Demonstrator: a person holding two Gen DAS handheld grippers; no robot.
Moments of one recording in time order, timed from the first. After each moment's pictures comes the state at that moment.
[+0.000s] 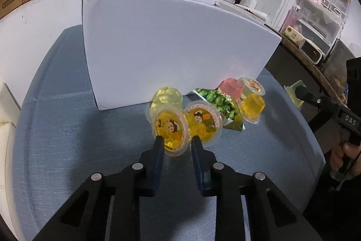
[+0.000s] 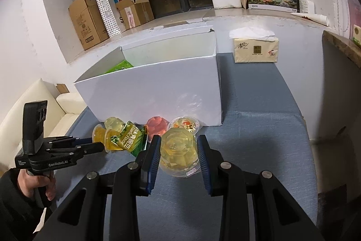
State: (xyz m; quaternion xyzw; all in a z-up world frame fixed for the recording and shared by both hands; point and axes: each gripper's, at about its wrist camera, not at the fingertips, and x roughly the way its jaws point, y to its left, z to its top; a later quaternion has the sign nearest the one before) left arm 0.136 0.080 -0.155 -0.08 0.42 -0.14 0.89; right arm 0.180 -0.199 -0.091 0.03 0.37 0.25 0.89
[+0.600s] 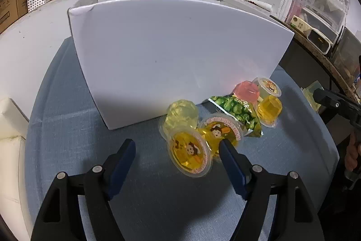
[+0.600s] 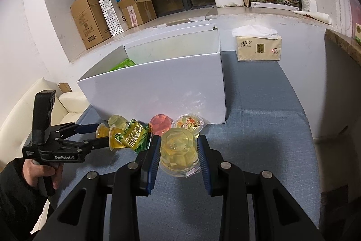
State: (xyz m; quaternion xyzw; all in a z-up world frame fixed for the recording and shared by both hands) left arm 0.168 0.075 -0.156 -0.03 0.43 -0.13 0.89; right arm 0.178 -0.197 -0.093 0.03 0.38 0.26 0.89
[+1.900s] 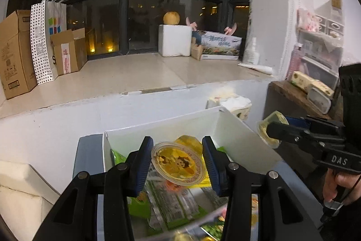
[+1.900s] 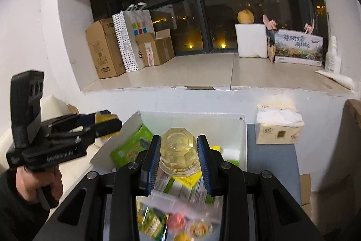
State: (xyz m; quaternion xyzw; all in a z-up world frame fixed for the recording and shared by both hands) left arm 0.248 0.079 0.012 -0.01 0.28 -0.10 0.96; right arm 0.285 -0.144 0.016 0.02 0.29 0.29 0.91
